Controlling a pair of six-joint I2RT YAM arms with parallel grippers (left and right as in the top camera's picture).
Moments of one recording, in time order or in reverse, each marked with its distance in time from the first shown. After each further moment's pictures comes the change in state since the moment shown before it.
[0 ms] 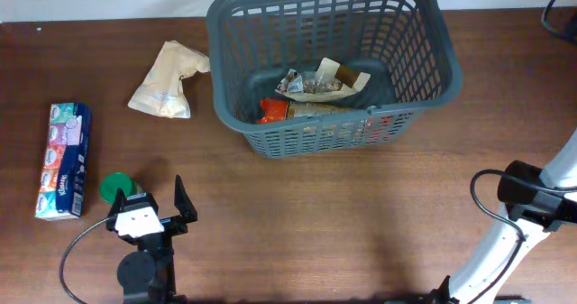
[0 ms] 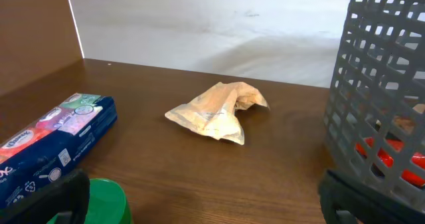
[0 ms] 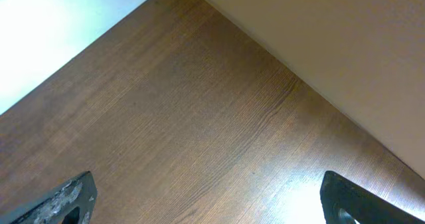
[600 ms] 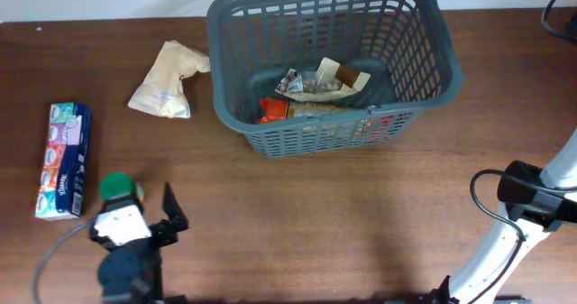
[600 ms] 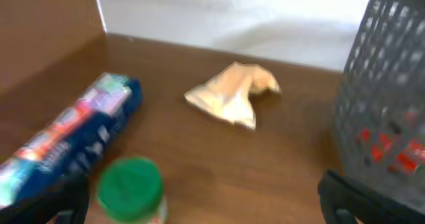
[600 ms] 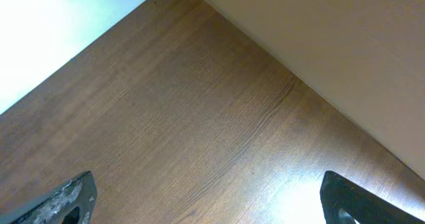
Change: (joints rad) left arm 0.000 0.122 0.335 -0.383 -0.055 -0.037; right arm 0.000 0.000 0.000 0.000 0.004 0.000
